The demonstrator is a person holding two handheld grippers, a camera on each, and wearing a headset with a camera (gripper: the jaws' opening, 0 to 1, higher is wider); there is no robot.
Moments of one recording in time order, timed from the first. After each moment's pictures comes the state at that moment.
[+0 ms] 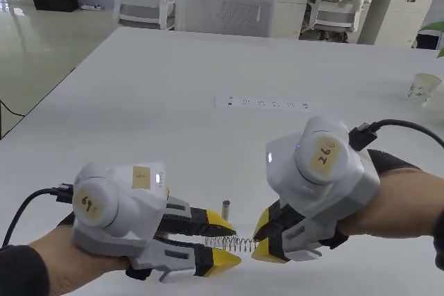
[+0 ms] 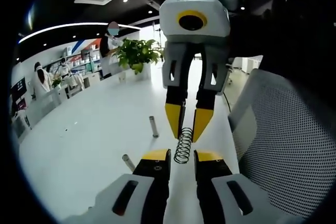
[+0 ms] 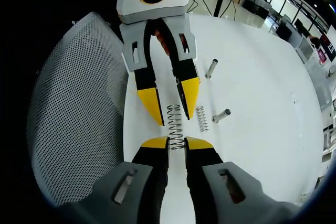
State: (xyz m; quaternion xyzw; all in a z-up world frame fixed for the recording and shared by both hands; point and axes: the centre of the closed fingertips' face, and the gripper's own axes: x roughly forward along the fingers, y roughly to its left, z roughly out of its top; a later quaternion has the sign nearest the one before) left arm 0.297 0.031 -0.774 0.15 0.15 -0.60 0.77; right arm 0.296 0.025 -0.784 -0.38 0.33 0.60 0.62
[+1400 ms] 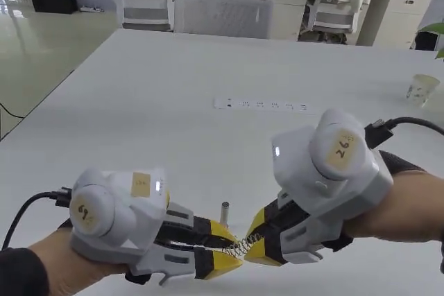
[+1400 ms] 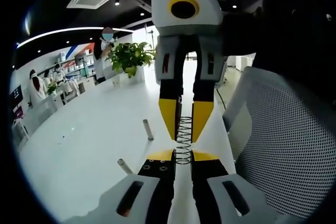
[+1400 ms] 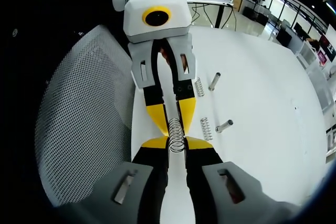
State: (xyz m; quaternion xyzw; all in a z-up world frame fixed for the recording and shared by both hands) left arm 0.290 0.027 -0.773 0.16 0.14 -0.62 0.75; right arm 0.285 0.038 -0.766 -0.35 0.31 0.62 0.63
